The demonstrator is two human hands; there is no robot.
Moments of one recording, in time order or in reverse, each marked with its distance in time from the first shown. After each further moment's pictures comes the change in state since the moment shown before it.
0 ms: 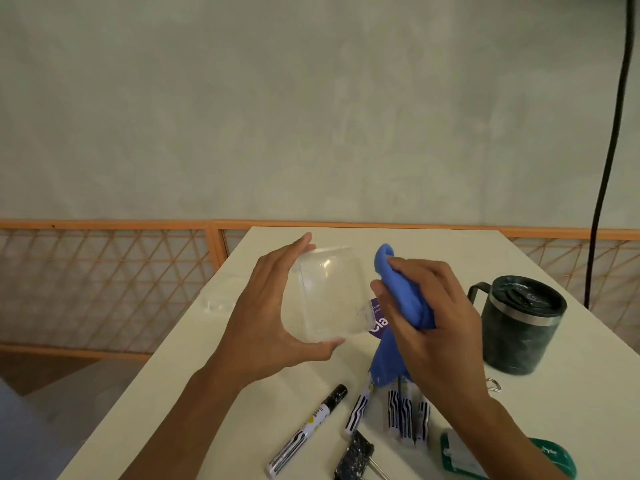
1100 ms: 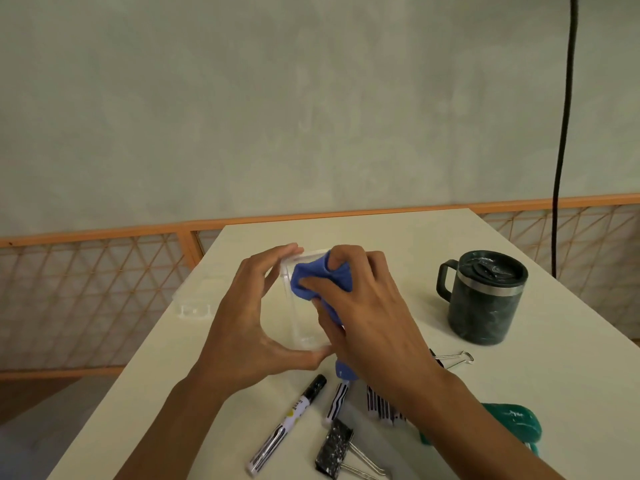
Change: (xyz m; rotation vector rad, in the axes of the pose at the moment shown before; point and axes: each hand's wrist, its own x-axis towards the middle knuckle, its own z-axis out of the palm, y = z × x) left_hand -0.001 0.014 0.012 -0.205 -0.040 0.046; right_hand 0.002 -0.014 0.018 -0.490 -0.300 -0.216
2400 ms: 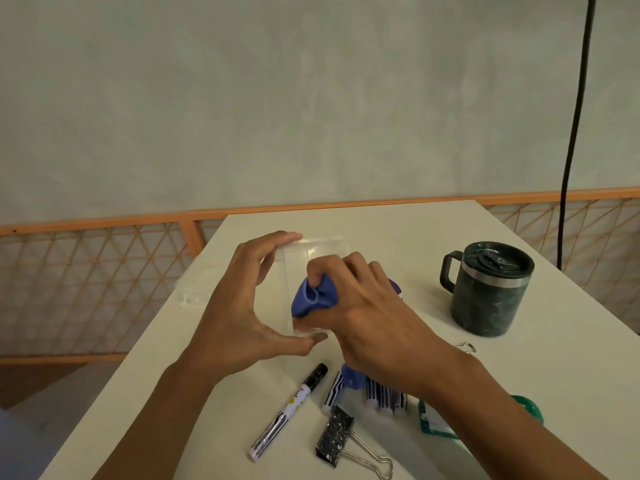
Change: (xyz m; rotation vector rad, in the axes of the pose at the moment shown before) left_hand 0.001 -0.003 -0.010 0.020 -0.017 0.005; right_hand 0.000 0.009 -0.017 0.004 -0.353 -0.244
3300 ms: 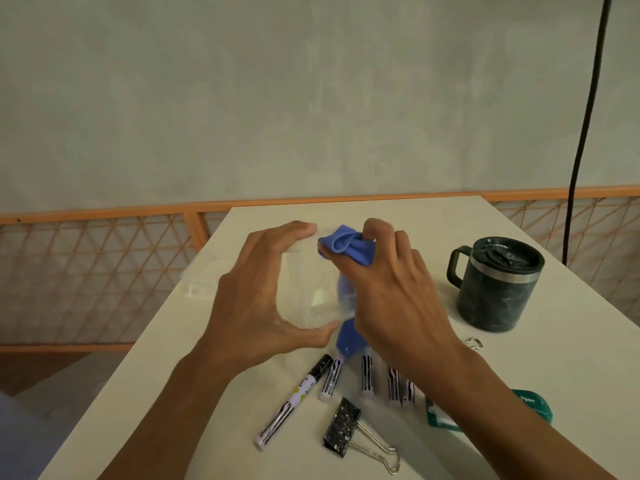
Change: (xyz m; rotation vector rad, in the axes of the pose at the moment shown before) left_hand 0.000 0.012 0.002 0.274 0.061 0.062; right_hand 0.007 -0.003 0.004 -0.146 0.100 0.418
